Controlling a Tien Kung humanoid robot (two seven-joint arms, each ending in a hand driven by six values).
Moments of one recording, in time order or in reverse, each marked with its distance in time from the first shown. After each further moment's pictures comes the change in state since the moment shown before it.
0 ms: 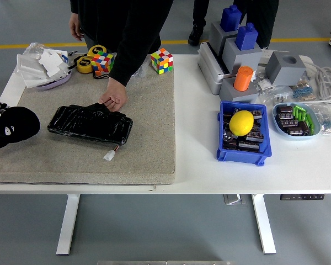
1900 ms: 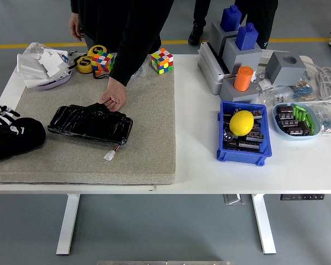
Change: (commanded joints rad) left arm -0.023 0.010 0.001 0.007 -0.032 -0.099 0.002; right arm 0.002 -0.001 -0.015 0.000 0.005 -0.002 -0.002
